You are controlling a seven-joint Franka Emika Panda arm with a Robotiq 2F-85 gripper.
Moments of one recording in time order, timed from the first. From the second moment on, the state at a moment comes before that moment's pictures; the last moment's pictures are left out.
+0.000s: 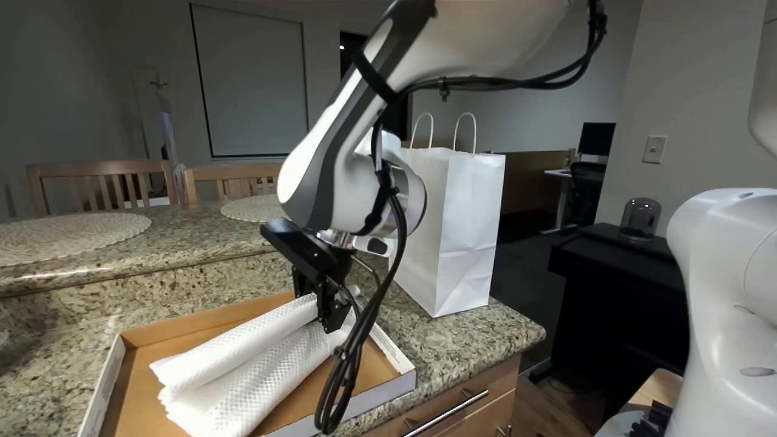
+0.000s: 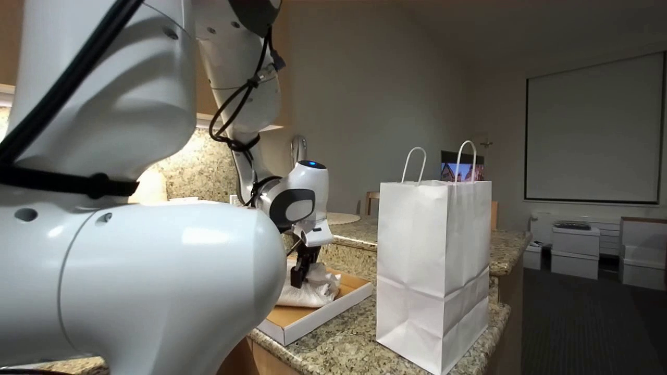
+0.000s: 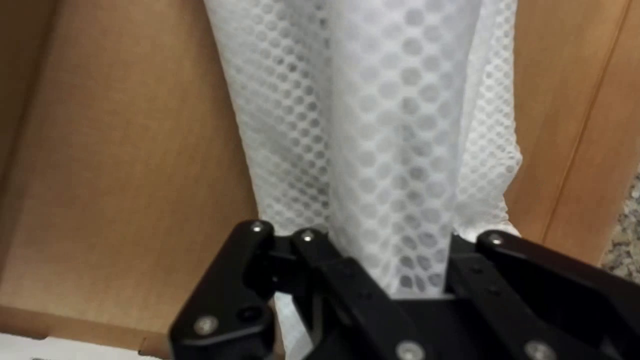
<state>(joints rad) 0.80 0.14 -0.29 -2.45 0.69 2.84 1.17</state>
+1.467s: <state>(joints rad) 0.29 0.13 0.12 -2.21 0.40 2.09 1.21</state>
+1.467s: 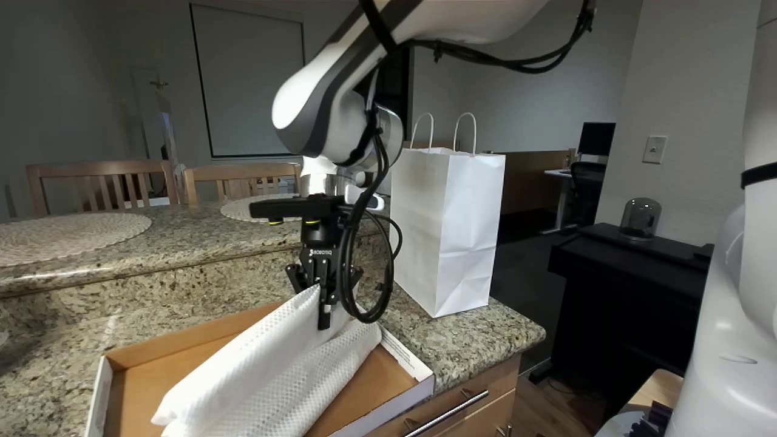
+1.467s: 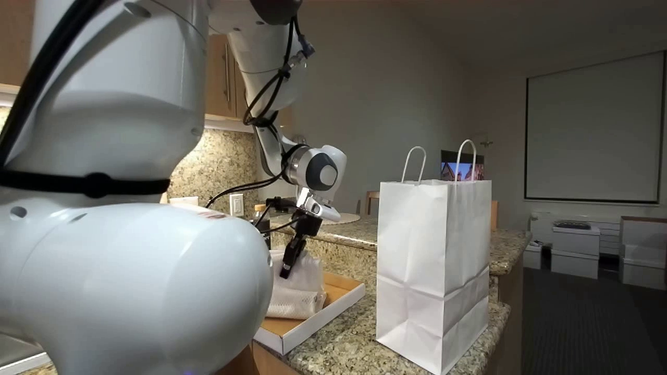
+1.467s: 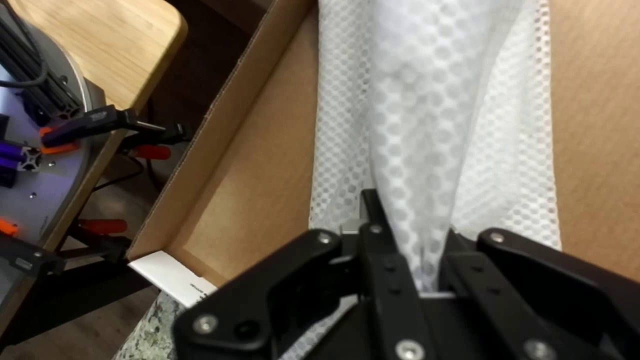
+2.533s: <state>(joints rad) 0.29 -0.16 0.22 -2.08 0.26 1.94 1.52</state>
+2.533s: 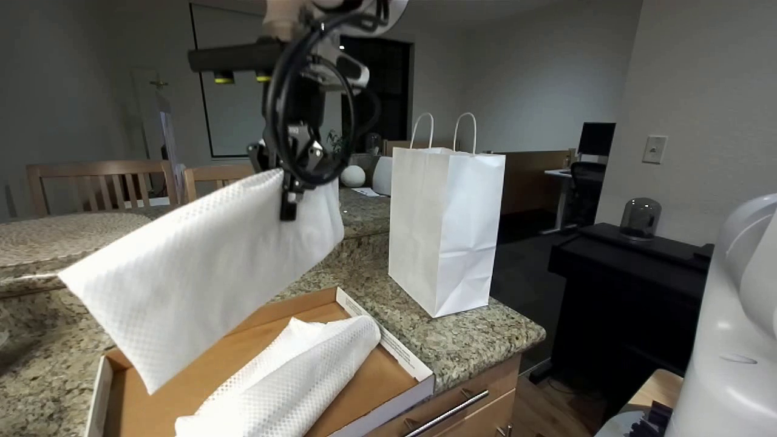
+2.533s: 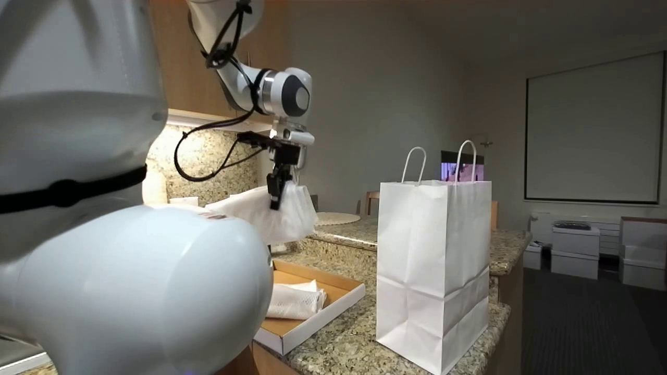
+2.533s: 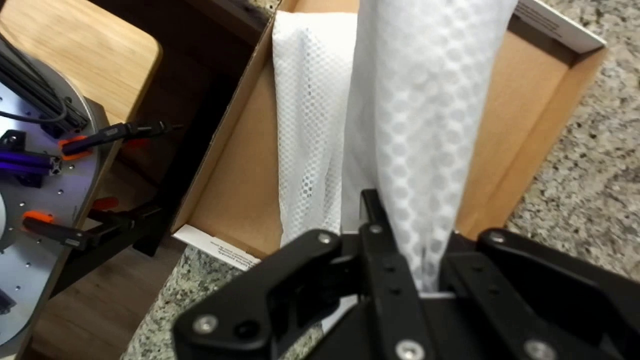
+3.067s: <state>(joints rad) 0.19 -0.32 0.28 -1.82 -0.05 1.62 1.85</state>
